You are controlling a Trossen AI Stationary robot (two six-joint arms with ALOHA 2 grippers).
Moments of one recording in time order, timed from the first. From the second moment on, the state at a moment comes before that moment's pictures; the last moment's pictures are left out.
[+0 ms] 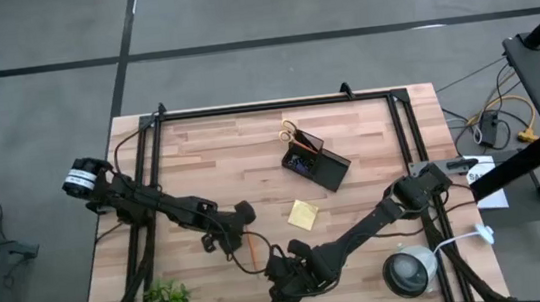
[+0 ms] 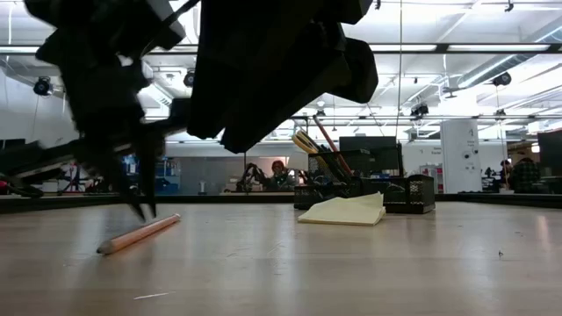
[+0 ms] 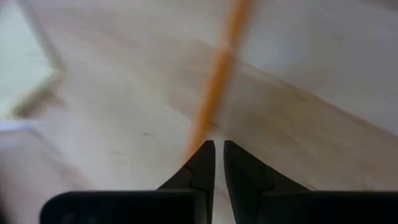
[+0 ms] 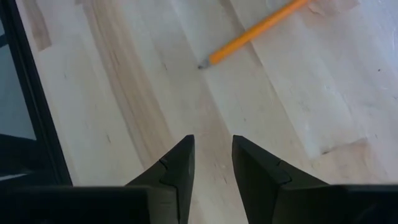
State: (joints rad) left arm -0.29 1.54 0.71 -0.22 -0.08 0.85; right arm 0.52 2.32 1.97 -0.80 0.26 0.94
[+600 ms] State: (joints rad) left arm -0.22 1.69 0.93 -0.41 -0.01 1.04; right arm 0.53 2.32 1.97 -0.84 0.20 1.05
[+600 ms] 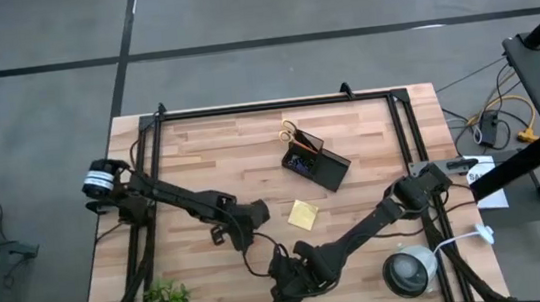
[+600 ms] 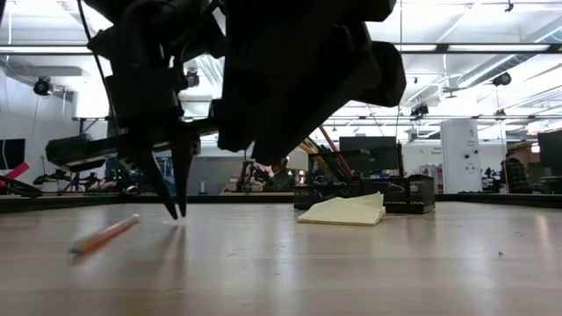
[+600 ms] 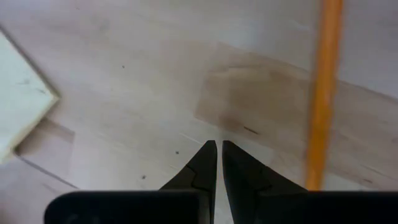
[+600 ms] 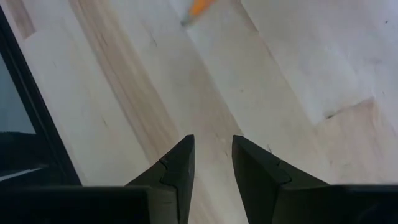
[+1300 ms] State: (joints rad) left arm -0.27 1.45 0.83 -0.82 0.10 0.79; right arm 0.52 2.32 1.90 -0.77 0.20 0.98
